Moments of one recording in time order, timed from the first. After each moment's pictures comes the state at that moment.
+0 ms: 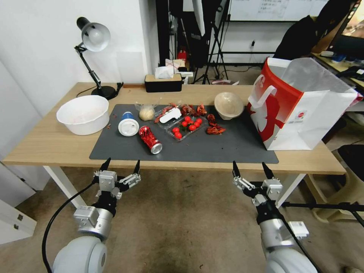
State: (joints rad) left arm 1.64 -1.51 -0.62 -2.21 -0.10 0.10 0.14; right arm -1.59 1.21 0.40 2.17 0.43 0.08 0.26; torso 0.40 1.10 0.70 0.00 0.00
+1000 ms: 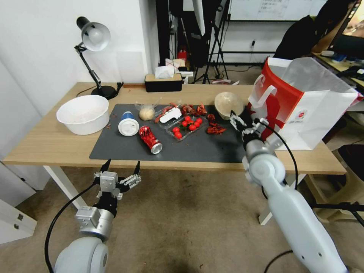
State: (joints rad) left arm 1.64 -1.53 -0.62 -2.20 -0.08 0.10 0.14; right arm -0.82 1.17 0.24 1.72 1.11 -0.09 0.49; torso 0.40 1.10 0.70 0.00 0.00
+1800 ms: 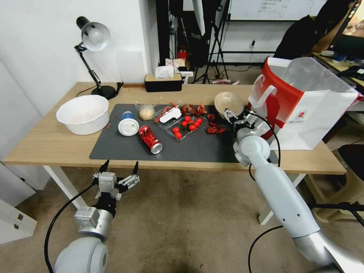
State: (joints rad) left arm 1.64 -1.53 -0.63 -2.19 -0.08 0.09 0.14; right arm -0.66 1.23 0.18 1.50 1.19 -0.12 0.57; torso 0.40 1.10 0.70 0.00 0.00
